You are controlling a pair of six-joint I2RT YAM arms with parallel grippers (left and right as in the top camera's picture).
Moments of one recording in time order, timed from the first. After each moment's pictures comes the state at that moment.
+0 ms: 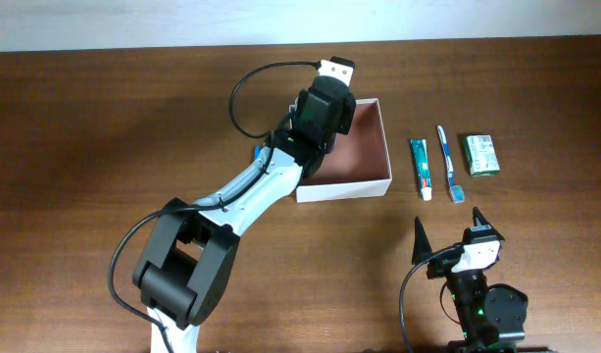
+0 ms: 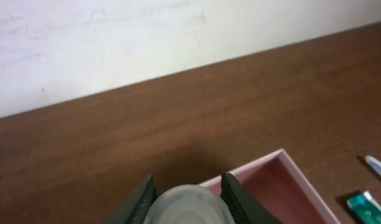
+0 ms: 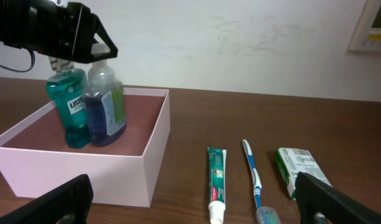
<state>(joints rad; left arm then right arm) -0.61 2.04 1.52 0.06 -0.25 -0.11 0.01 0.02 0.01 -0.07 -0.10 -0.02</state>
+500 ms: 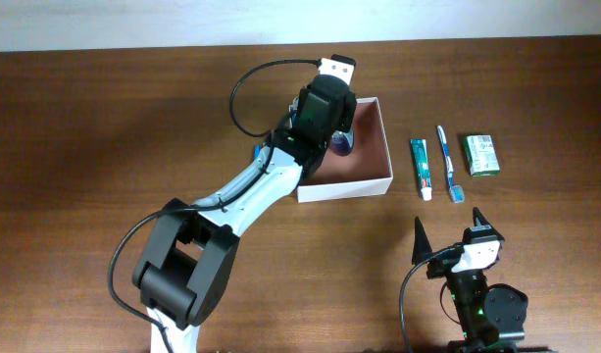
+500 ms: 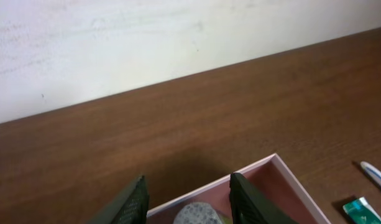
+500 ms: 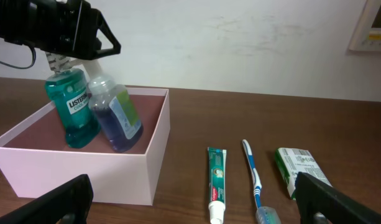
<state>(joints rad) -0.61 2.04 1.52 0.06 -0.25 -0.11 0.01 0.02 0.01 -0.07 -0.10 -0.02</state>
